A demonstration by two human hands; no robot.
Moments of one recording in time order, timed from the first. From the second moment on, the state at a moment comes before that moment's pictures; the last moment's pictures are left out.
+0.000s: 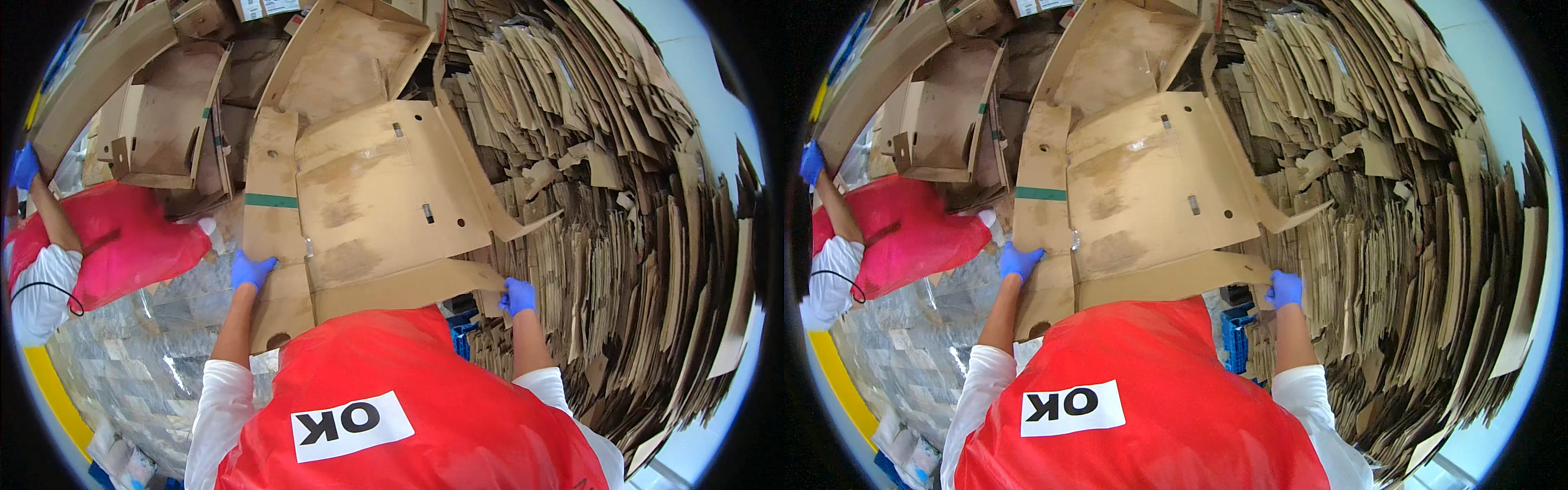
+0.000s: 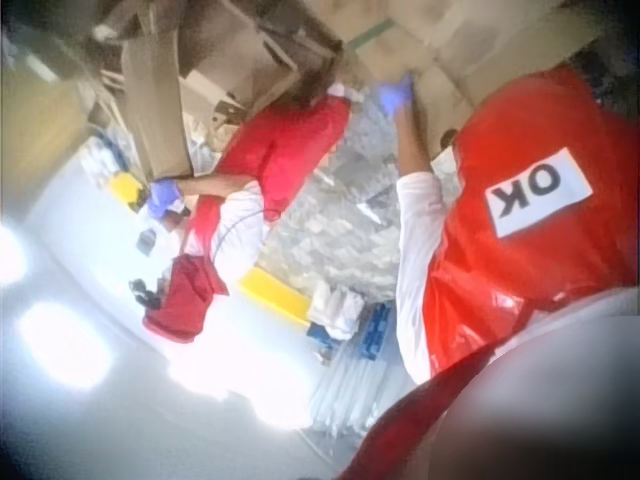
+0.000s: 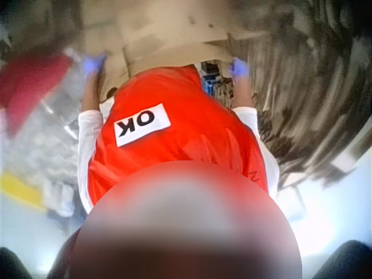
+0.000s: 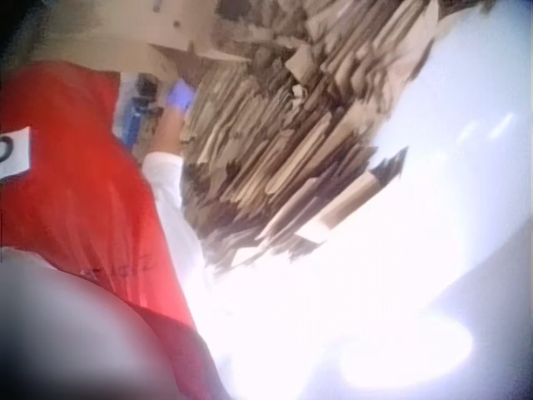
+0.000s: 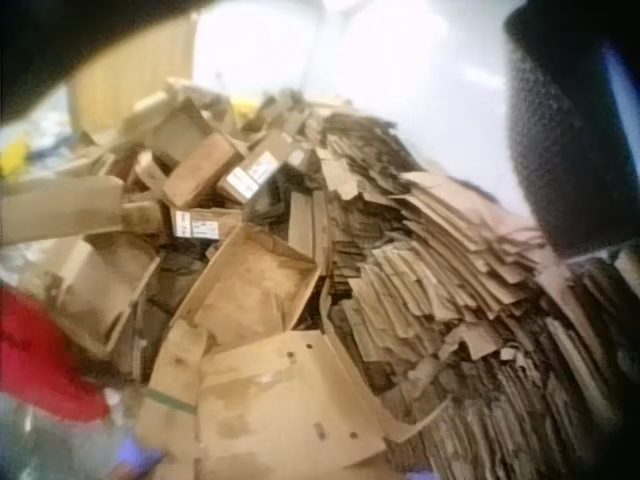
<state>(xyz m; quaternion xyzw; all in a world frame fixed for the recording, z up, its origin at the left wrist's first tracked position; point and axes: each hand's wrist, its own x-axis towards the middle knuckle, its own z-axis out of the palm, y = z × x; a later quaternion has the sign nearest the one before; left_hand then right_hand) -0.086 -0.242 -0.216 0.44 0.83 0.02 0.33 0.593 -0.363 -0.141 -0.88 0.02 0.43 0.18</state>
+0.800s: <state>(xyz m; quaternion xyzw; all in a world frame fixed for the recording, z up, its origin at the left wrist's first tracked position) -0.091 -0.246 -0.225 0.43 0.84 0.04 0.34 0.550 -0.201 -0.173 -0.77 -0.53 0.33 0.11</state>
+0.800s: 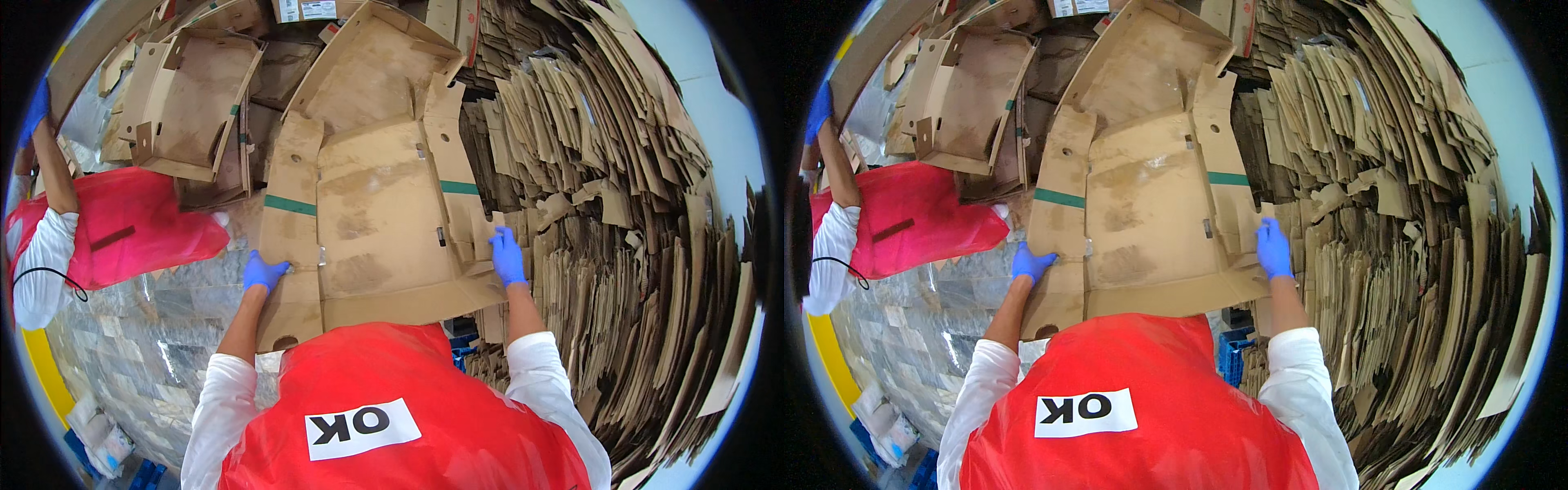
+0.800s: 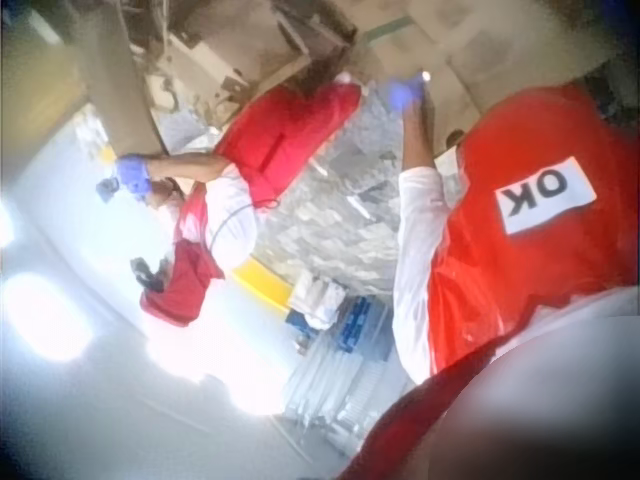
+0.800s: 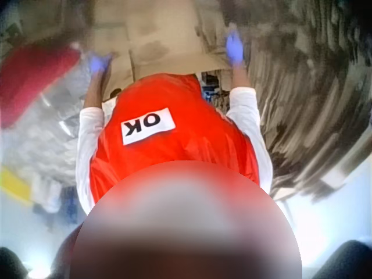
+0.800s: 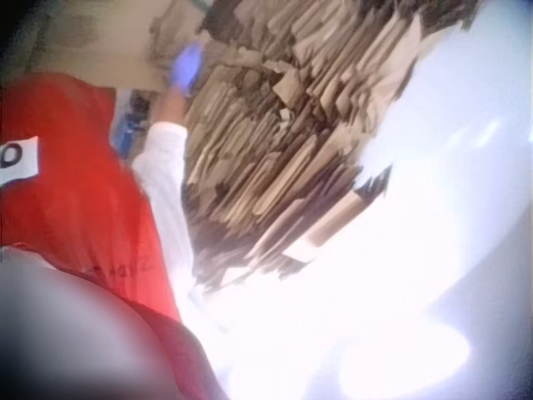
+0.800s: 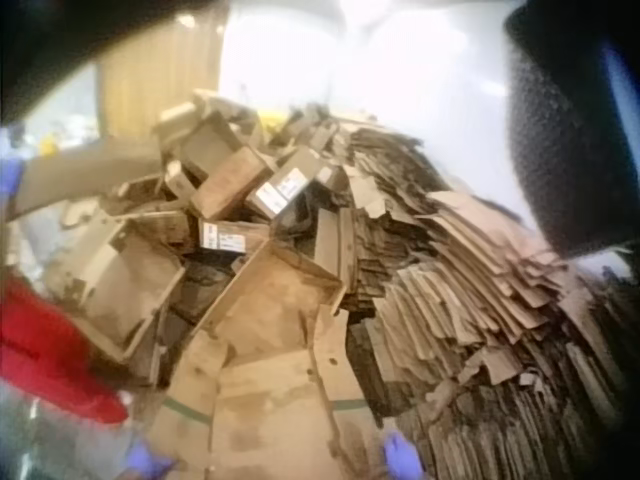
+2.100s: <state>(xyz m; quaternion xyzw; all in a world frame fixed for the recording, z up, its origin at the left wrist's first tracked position) -0.093 -0.252 -0.224 0.42 0.85 0.04 0.31 0.565 -0.188 -0.307 -0.81 -0.30 0.50 0.05</state>
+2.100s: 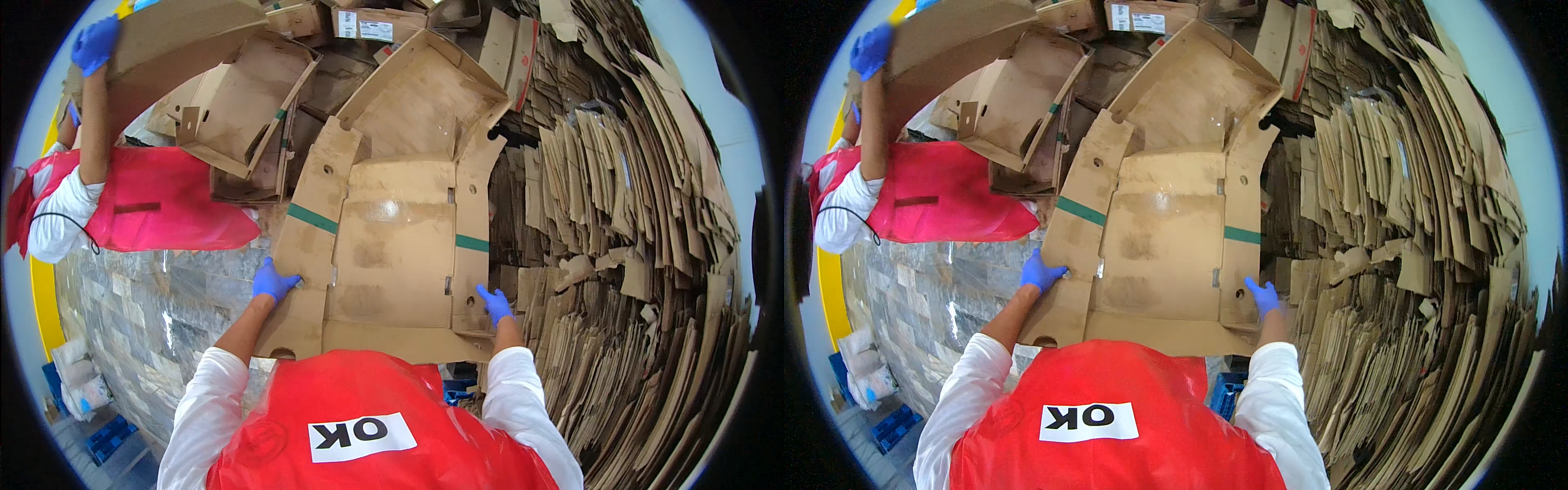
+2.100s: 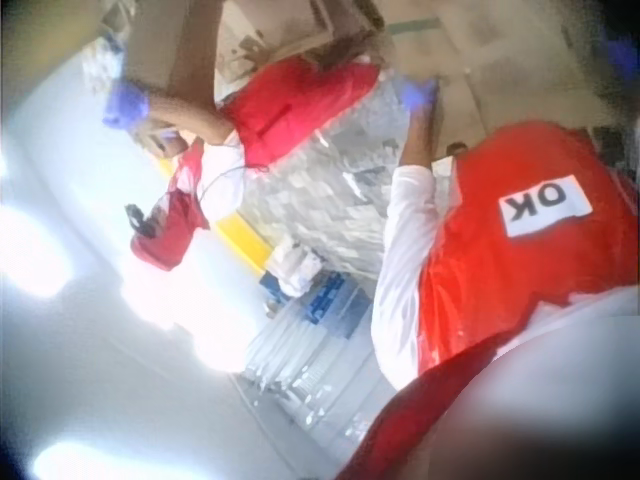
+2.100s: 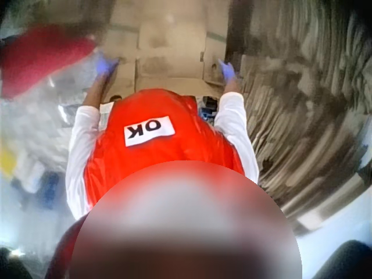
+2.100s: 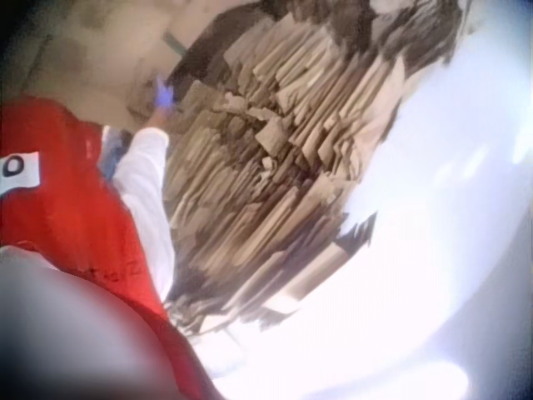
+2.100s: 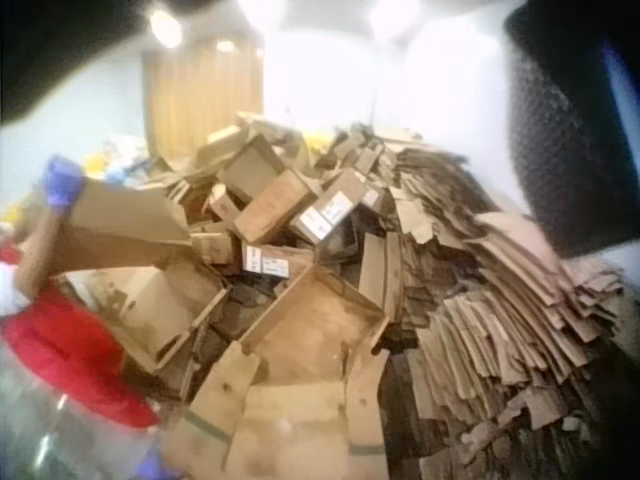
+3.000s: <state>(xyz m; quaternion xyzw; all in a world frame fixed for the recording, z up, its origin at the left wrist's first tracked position) -0.110 -0.220 -0.174 0.48 0.84 -0.05 0.25 0.510 -0.273 -0.294 -0.78 -0.31 0.54 0.08</state>
